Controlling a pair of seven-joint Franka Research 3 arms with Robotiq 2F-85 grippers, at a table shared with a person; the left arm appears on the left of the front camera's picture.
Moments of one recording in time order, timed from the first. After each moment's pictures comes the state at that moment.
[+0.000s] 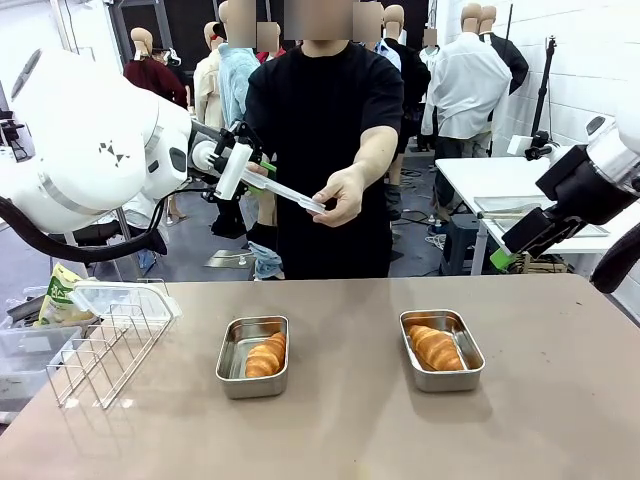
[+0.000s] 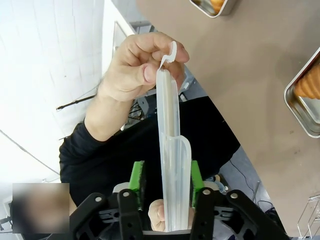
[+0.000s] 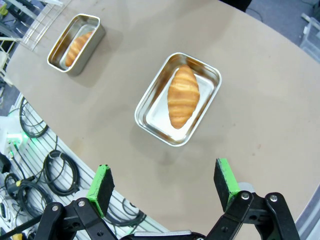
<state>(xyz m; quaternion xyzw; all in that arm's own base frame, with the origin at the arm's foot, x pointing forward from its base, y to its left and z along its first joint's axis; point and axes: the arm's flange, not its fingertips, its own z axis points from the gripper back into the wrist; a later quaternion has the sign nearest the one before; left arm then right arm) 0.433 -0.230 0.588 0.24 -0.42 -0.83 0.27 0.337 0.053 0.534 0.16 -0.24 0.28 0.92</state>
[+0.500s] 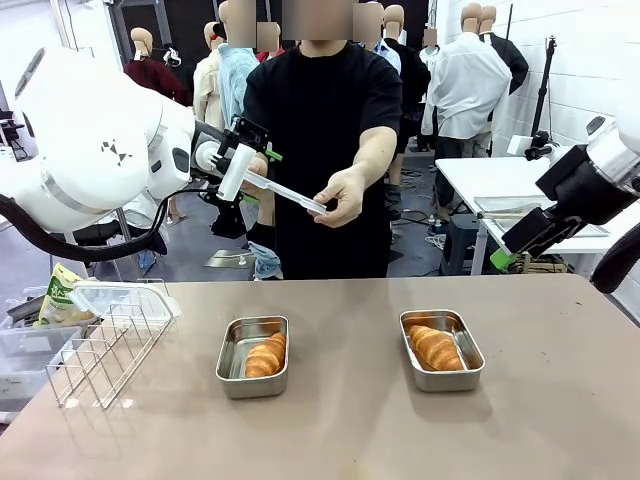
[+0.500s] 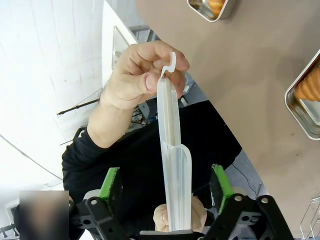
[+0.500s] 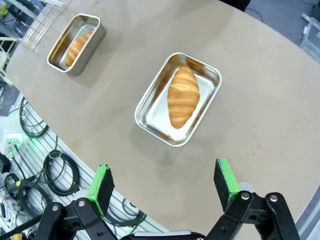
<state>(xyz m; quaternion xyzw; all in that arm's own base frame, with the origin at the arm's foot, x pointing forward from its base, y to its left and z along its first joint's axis) 0.432 -0.237 0.589 0.24 -0.42 -0.83 0.26 0.337 0.053 0.534 0.16 -0.24 0.28 0.92</state>
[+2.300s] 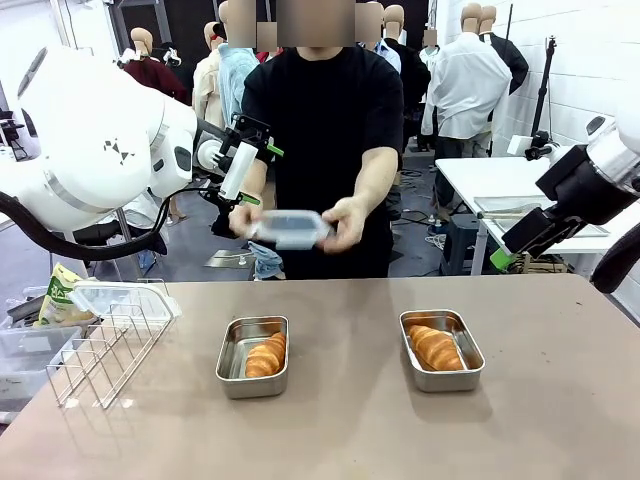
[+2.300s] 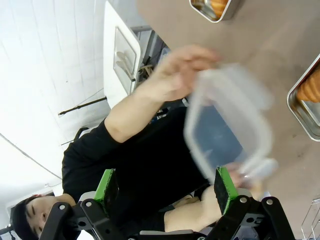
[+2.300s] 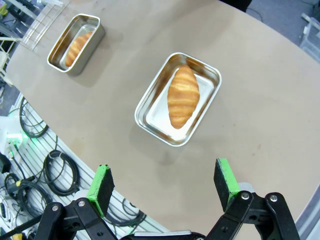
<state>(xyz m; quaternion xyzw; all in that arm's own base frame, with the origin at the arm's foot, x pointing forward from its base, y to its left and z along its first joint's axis) 0.433 -0.239 0.590 0.24 -0.43 -0.83 0.26 0.337 0.053 0.534 0.16 -0.24 0.28 0.92</state>
